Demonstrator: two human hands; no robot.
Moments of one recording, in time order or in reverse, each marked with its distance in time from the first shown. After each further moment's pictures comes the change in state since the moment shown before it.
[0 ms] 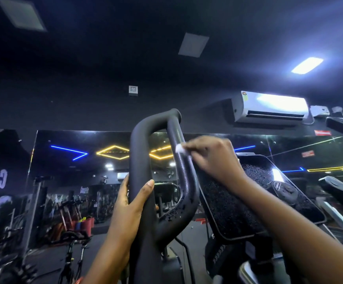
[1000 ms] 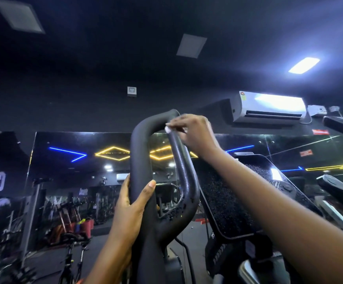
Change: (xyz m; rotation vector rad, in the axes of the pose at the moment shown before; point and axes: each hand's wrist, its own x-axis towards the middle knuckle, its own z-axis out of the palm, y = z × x) left_hand -0.003 0.003 0.001 0.023 0.019 0.036; right_hand 0.057 -0.003 0.022 -0.082 0.048 -0.059
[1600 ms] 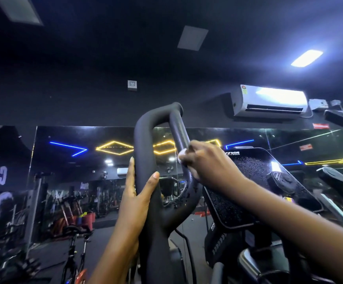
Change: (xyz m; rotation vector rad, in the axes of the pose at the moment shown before) left_hand -0.011 0.012 0.005 0.100 -0.006 0.006; right_hand -0.072 -0.018 -0.018 -0.353 -0.313 -0.152
